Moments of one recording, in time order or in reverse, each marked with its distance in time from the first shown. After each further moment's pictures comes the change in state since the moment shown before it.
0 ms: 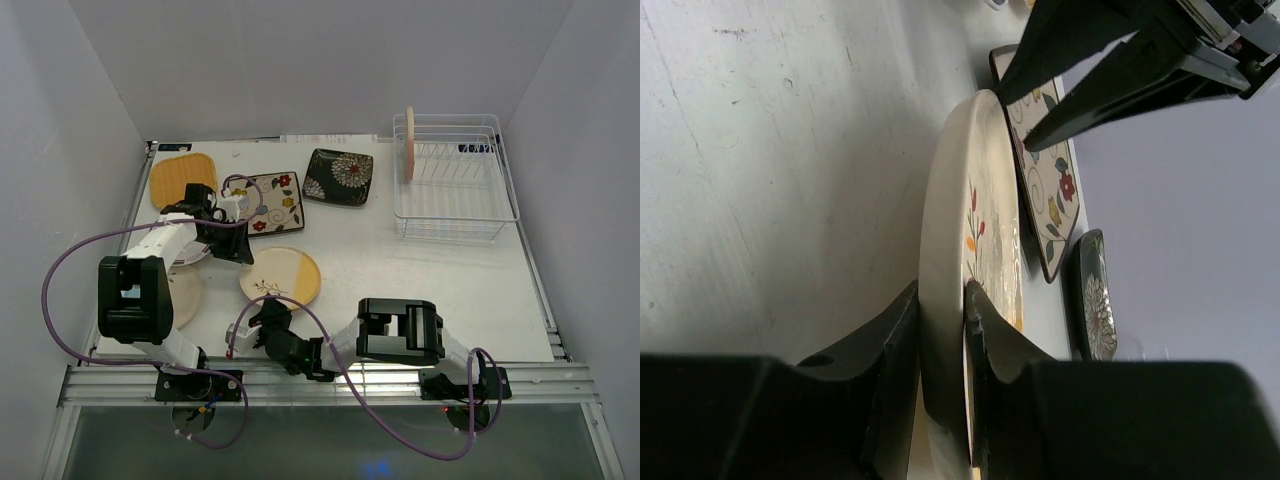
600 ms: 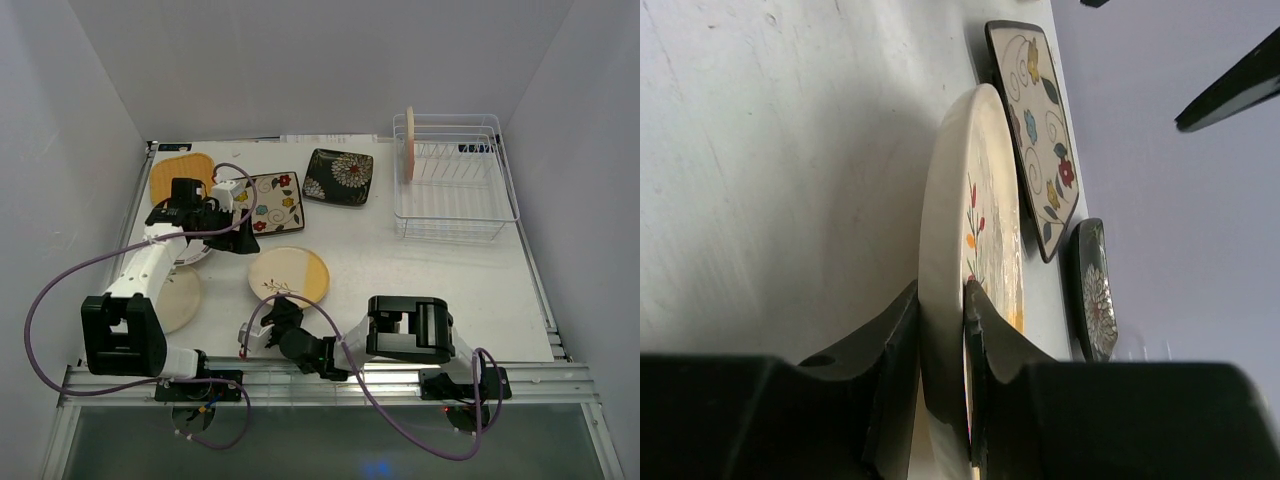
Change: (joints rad) left arm 0.002 -0.190 0.001 0.006 0.039 -0.016; right arm -0.010 -0.054 -0.115 0.063 -0.028 -0.003
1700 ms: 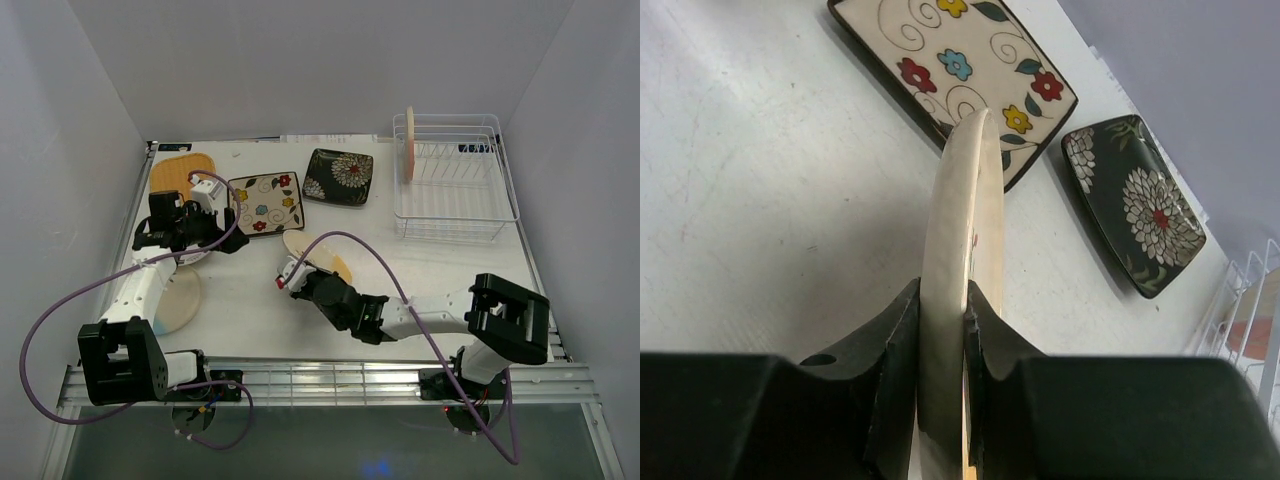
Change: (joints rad) left arm 0.125 -0.156 -0.184 0.310 0.086 -0.008; right arm -0.209 -0.524 -0.131 -0.407 -0.176 0.474
